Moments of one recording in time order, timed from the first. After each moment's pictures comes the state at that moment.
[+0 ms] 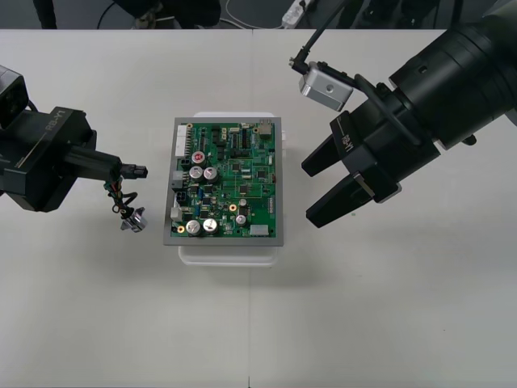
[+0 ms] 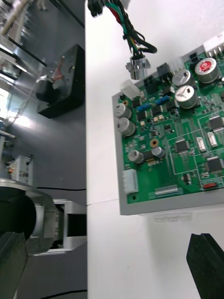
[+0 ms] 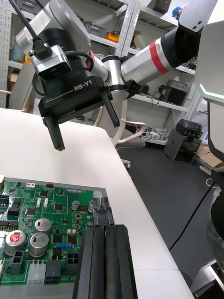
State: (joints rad) right arm -0.84 -0.81 0.35 -1.87 1.31 -1.57 -1.25; left arm -0.49 1.06 -0.32 -1.46 -0.53 -1.53 0.00
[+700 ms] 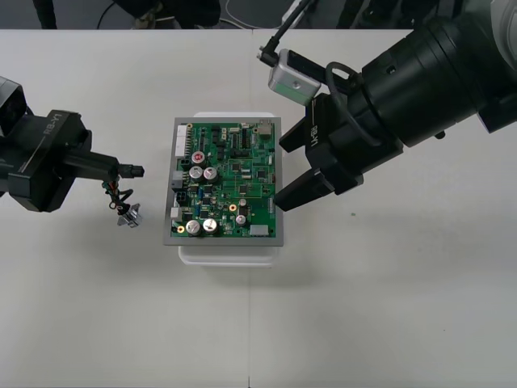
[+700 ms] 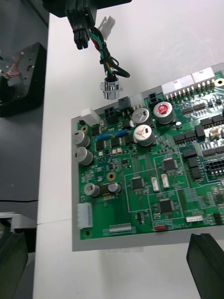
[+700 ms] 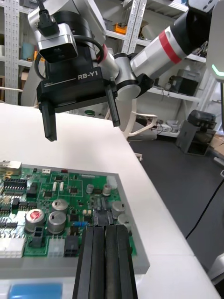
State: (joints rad) right arm -0.83 -0.67 0.29 -1.95 1.58 -1.57 -1.25; left arm -0.49 1.06 -0.33 -1.40 -0.55 -1.53 -0.10
